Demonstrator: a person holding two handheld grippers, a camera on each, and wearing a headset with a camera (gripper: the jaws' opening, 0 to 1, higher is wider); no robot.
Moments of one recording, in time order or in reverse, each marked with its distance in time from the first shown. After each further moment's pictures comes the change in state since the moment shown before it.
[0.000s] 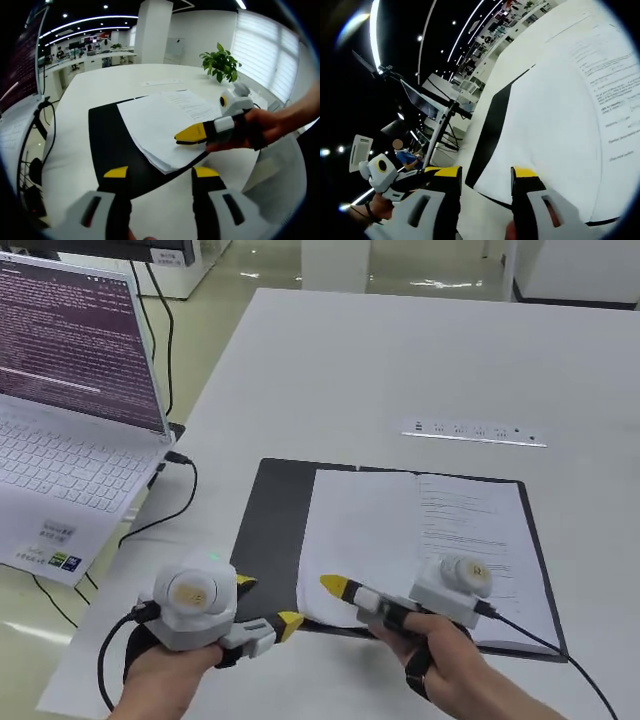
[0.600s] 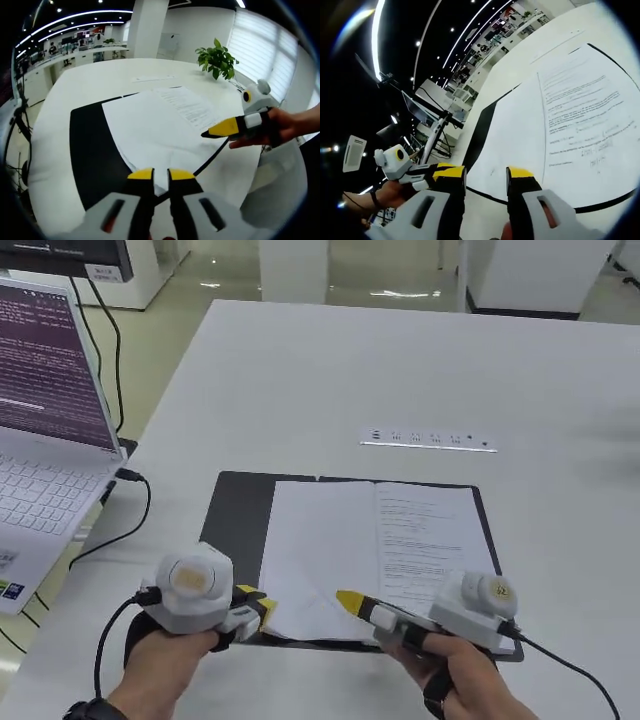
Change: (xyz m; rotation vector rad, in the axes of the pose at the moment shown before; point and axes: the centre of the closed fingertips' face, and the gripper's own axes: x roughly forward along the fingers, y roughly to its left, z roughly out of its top) left arm 0.055 -0.009 0.012 -0.008 0.053 -0.074; right arm -0.063 -0.025 0.023 -0.009 -0.071 -0.072
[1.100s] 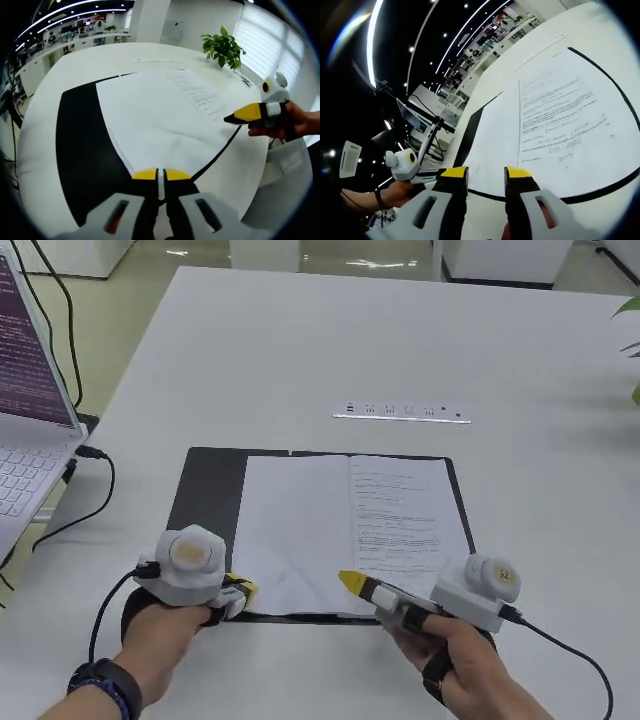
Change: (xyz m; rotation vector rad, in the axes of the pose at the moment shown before) left arm 0.031 0.003 -0.034 -0.036 0.115 0.018; right arm -0.026 -0.031 -0.001 0.027 -0.028 -0.074
